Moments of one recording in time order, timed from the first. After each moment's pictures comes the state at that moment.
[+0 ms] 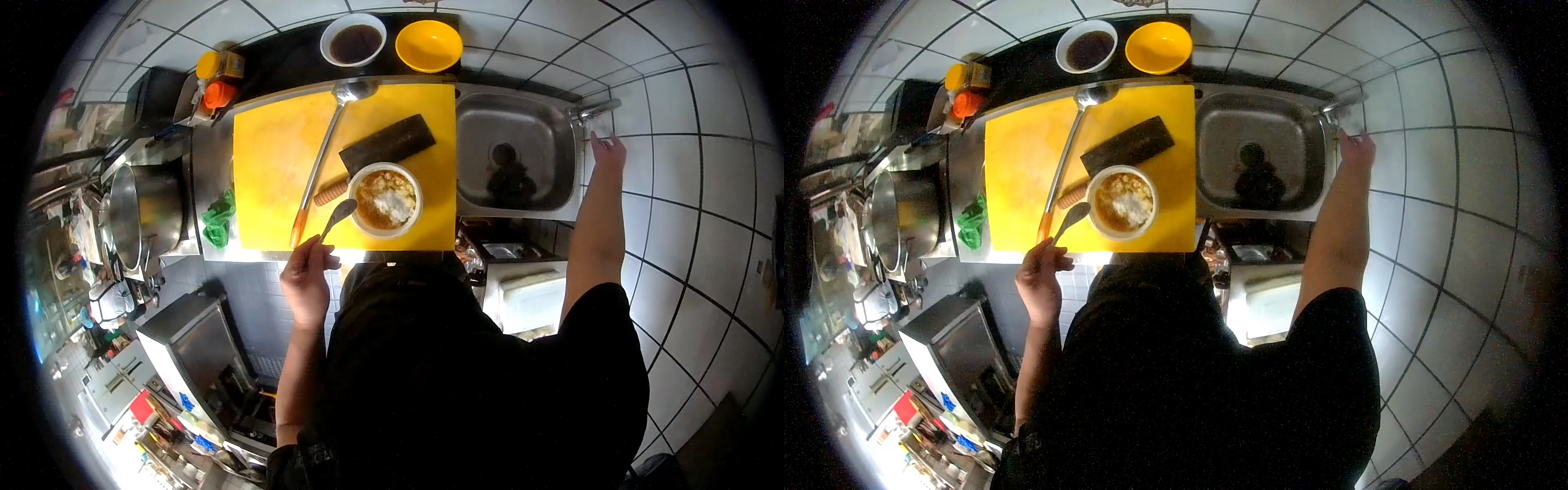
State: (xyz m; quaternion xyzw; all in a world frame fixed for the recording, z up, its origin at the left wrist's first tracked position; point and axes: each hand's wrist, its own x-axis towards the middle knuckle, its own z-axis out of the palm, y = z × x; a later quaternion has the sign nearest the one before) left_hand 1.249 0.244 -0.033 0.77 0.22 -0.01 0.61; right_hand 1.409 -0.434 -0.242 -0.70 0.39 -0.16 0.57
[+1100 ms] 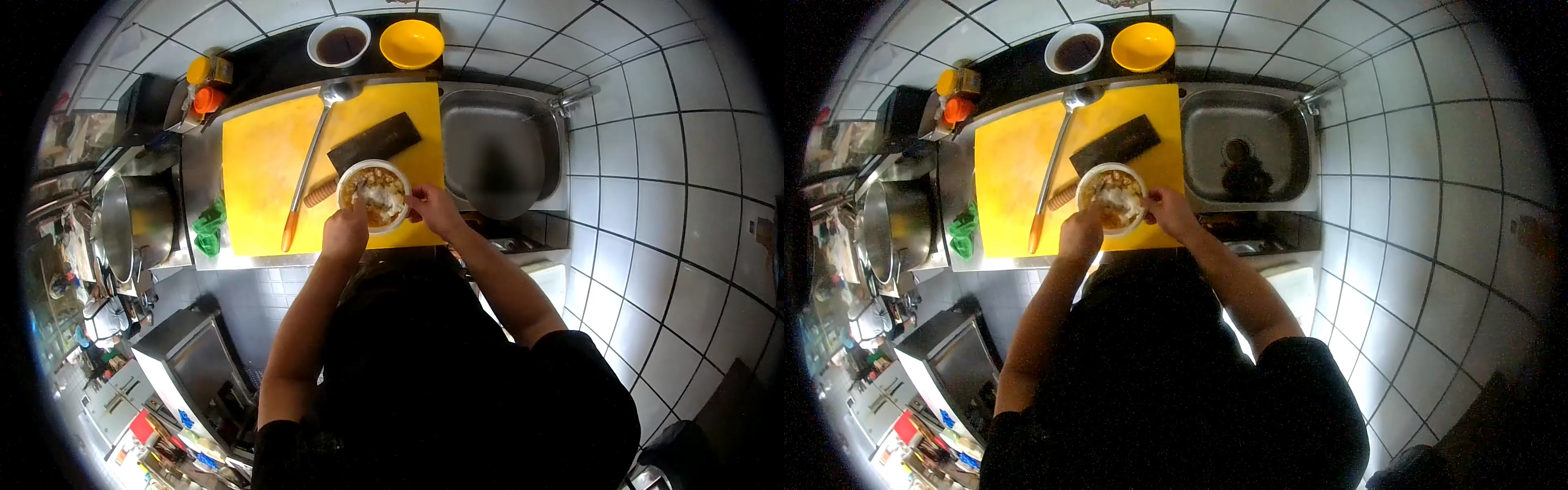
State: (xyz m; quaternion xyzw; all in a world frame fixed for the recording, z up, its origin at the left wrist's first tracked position) left_hand 1.298 0.212 -0.136 0.96 -0.19 -0.06 0.20; right_hand 1.292 -0.012 -0.183 -0.69 0.17 0.26 0.66
